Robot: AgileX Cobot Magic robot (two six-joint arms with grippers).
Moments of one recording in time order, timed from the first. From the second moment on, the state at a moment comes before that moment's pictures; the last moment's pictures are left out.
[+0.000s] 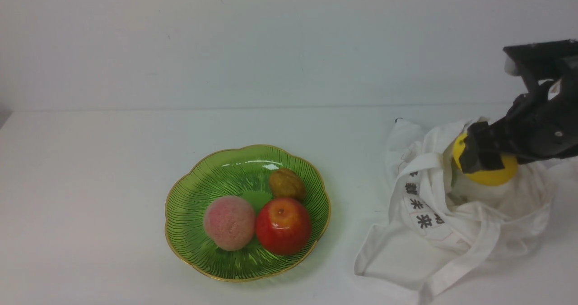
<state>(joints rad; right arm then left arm) 0.18 1.49 -1.17 0.14 0.94 -0.09 -0.05 -0.01 0.02 -0.03 0.40 -0.01</state>
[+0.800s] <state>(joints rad) 0.54 1.95 -1.60 0.72 0.83 -0.61 -0.05 -0.01 0.02 -0.03 0.40 -0.01</state>
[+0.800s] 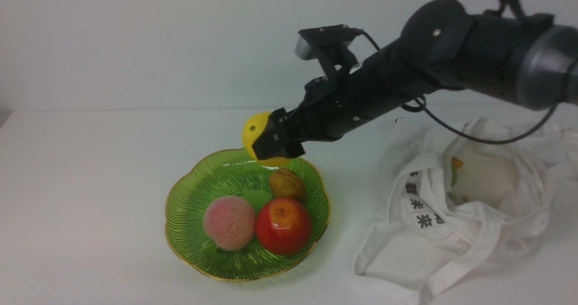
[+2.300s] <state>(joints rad) 0.57 1.82 -2.10 -0.01 1.26 -0.04 -0.05 -0.01 0.02 -0.03 0.40 -0.01</state>
